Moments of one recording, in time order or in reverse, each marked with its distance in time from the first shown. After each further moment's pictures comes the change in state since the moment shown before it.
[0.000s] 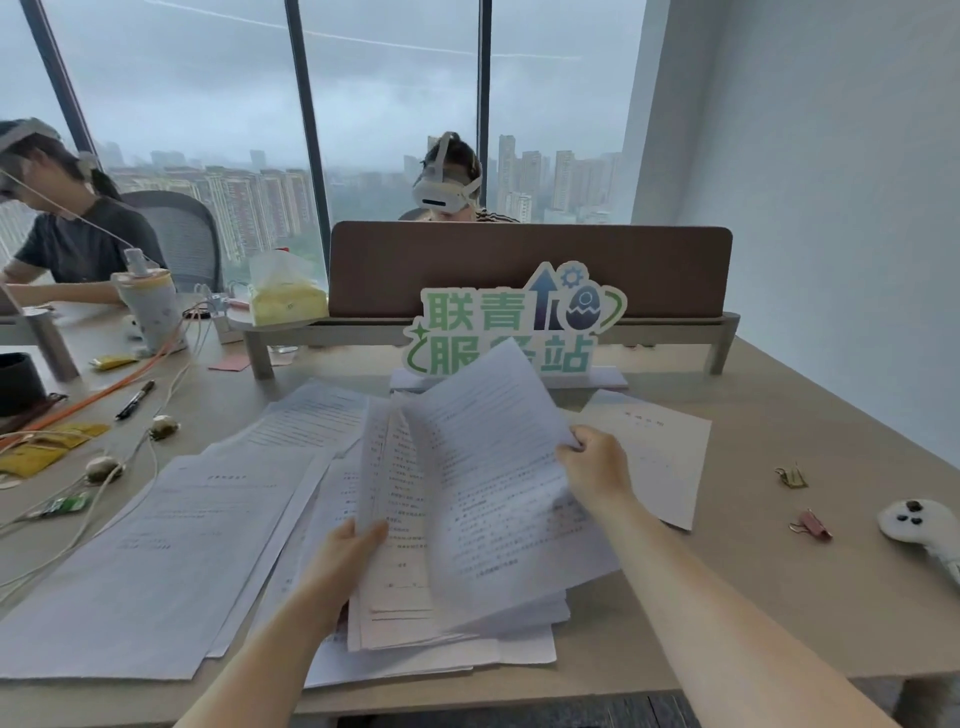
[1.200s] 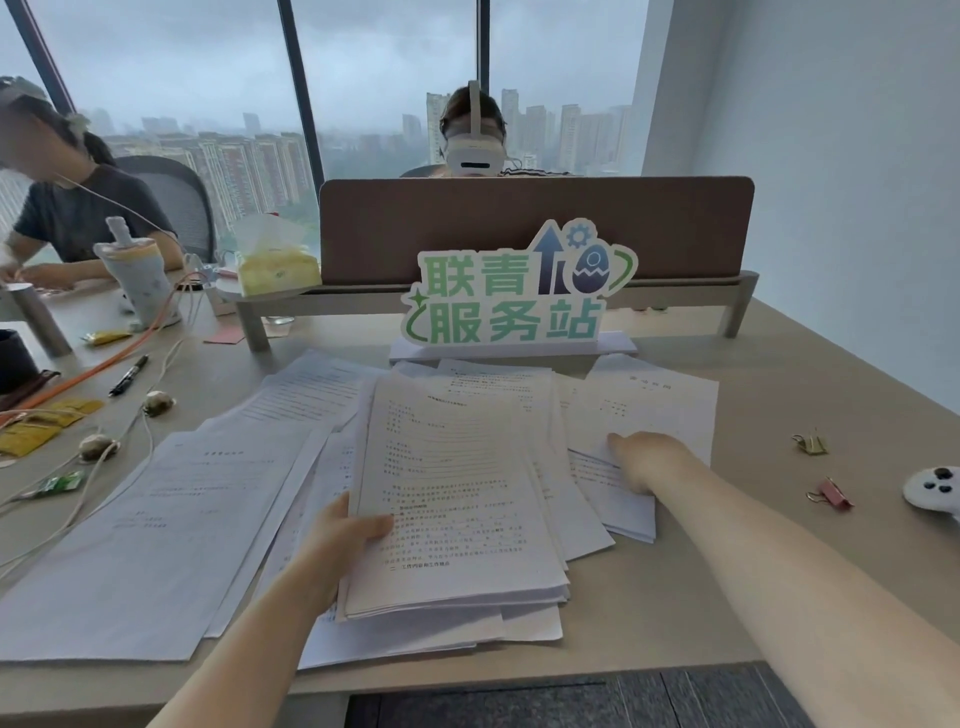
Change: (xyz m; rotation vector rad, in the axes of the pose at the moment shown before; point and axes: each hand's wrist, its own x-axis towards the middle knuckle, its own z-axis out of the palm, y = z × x) left_hand 0.015 -0.008 -0.006 -0.033 -0.047 -0.026; right_hand 0.042 0.050 -0.034 -1.146 -0.473 0.090
